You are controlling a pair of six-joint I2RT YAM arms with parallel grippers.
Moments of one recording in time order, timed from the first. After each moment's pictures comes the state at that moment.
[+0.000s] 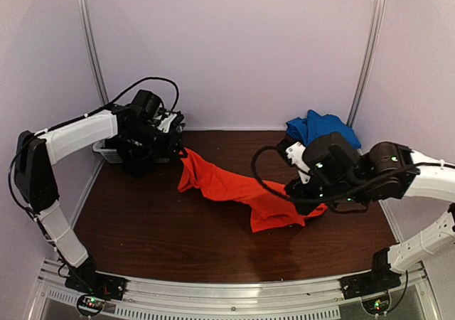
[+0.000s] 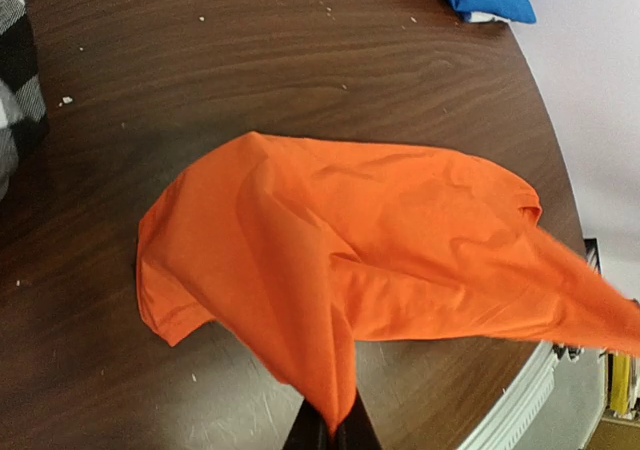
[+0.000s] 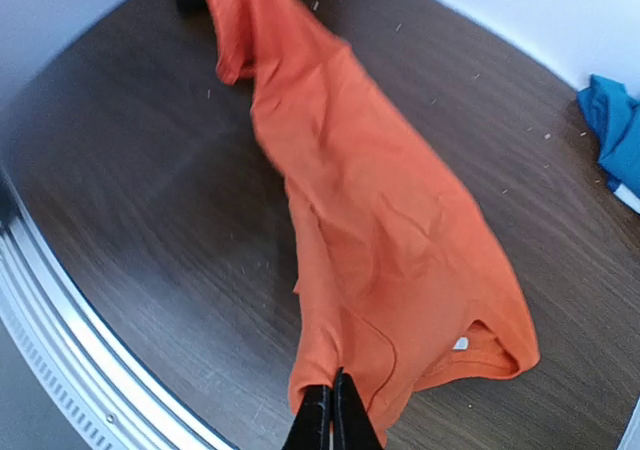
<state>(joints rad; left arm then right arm) -0.46 1.76 1.49 -0.66 0.44 -0.29 1.22 1.28 1.20 -0.85 0.39 0.40</state>
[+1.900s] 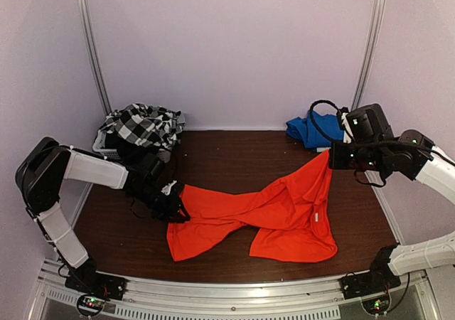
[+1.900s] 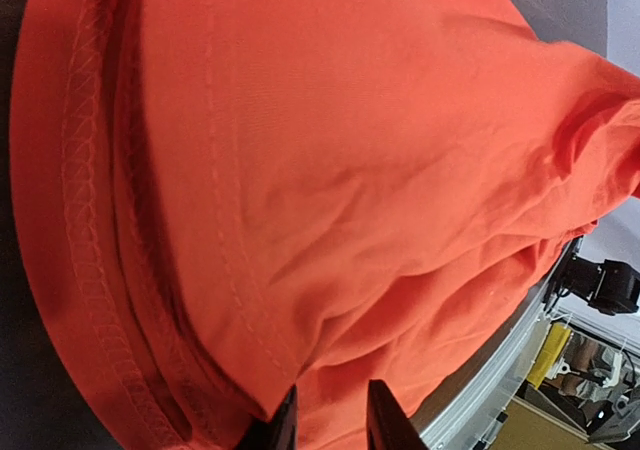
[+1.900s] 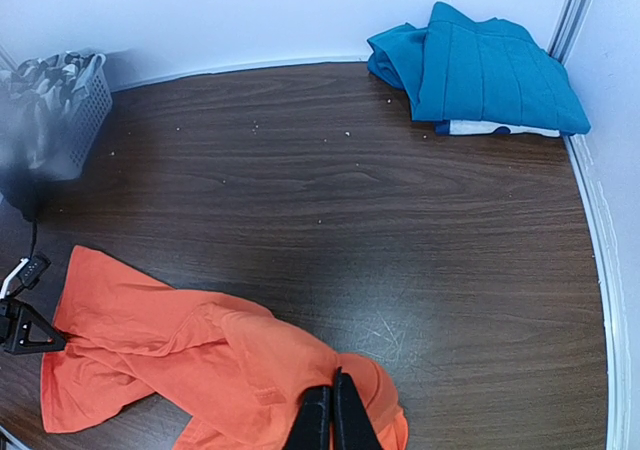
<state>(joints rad) -0.53 1.70 0.84 -0.31 0.62 -0.57 0.71 1.05 1.14 -0.80 0.41 0.52</state>
